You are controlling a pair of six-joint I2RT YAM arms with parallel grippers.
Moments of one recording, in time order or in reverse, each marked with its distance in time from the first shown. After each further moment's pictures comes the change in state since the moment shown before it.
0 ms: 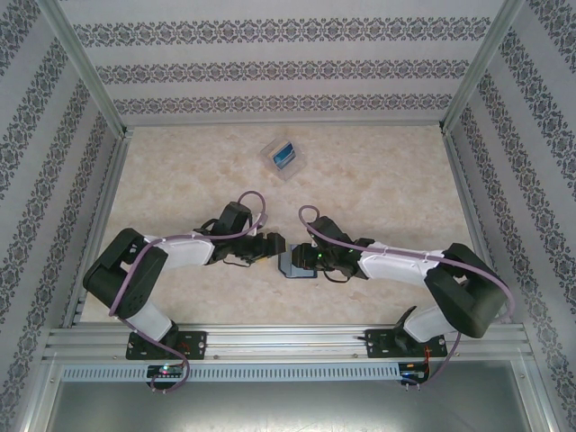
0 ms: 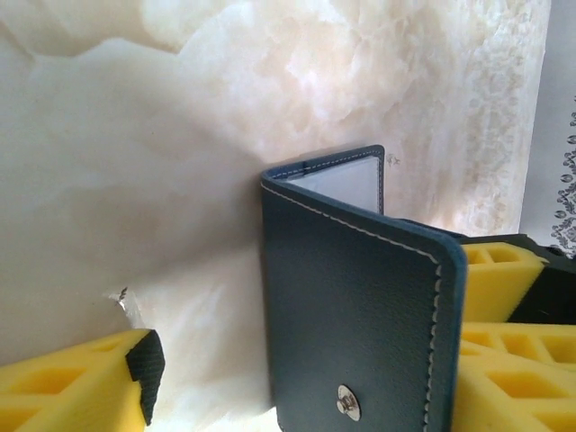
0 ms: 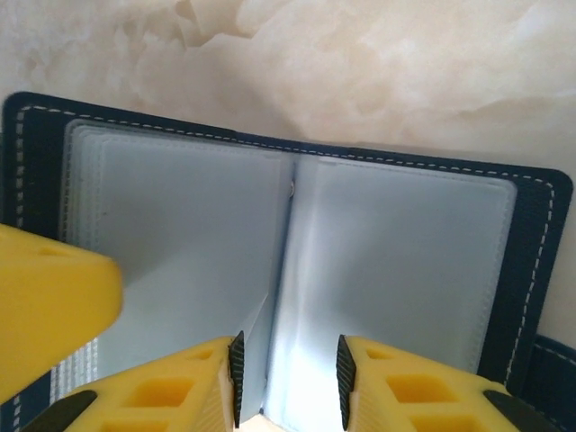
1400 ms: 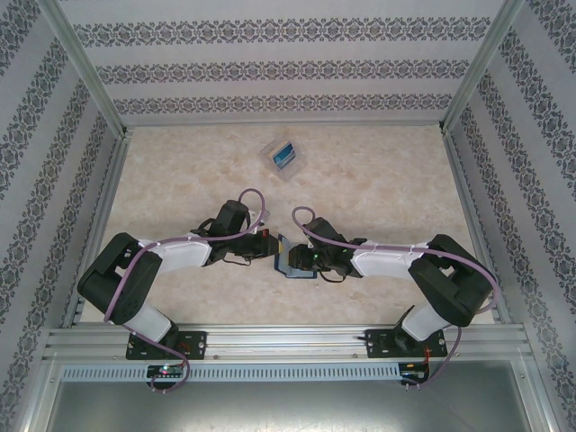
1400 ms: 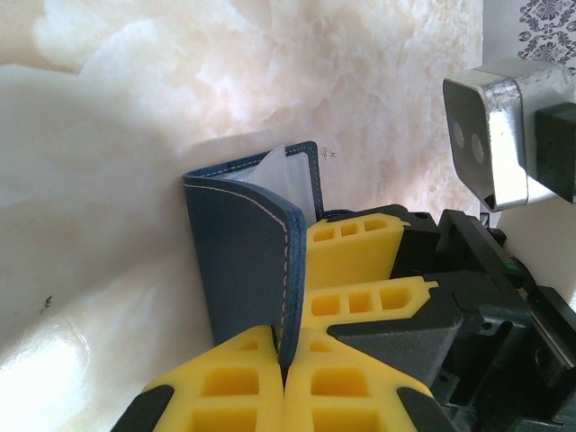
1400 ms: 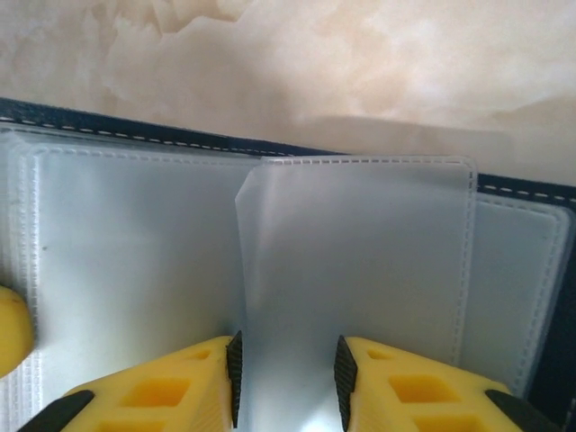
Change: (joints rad) left arm 0.000 -0.040 -0.012 0.048 0.058 0.026; right arm 0.000 0.087 0.000 0.087 -0.019 0.000
